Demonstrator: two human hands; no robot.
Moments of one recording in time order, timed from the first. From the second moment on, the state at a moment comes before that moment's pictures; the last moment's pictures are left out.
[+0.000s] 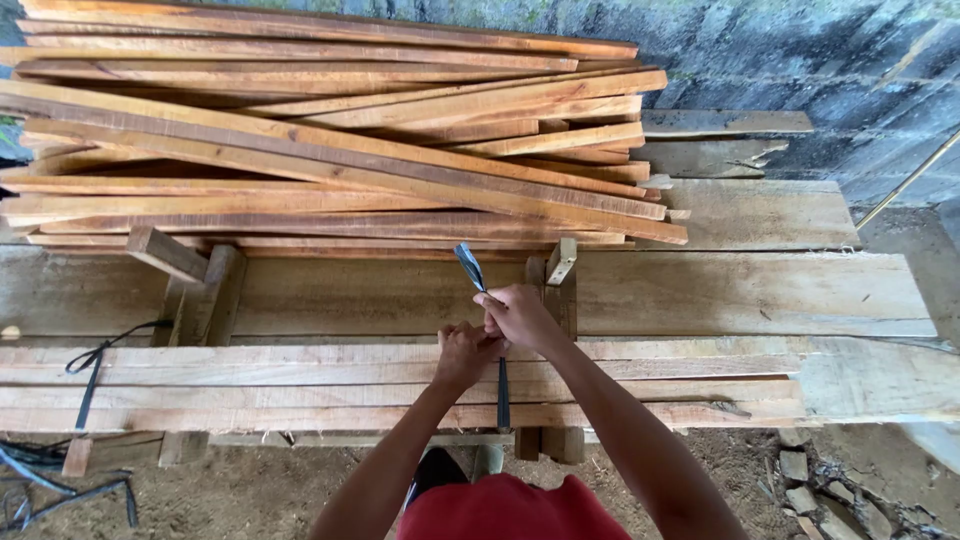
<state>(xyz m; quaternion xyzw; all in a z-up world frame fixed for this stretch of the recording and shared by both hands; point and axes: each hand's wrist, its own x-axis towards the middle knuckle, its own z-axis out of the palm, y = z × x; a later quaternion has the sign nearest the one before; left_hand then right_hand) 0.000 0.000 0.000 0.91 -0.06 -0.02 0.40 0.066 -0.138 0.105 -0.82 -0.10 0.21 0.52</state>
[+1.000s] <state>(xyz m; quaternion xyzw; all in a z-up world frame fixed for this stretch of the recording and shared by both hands) 0.008 0.005 -0.014 0.90 -0.06 -0.06 0.44 0.020 -0.191 0.013 -0.86 -0.43 -0.23 0.13</state>
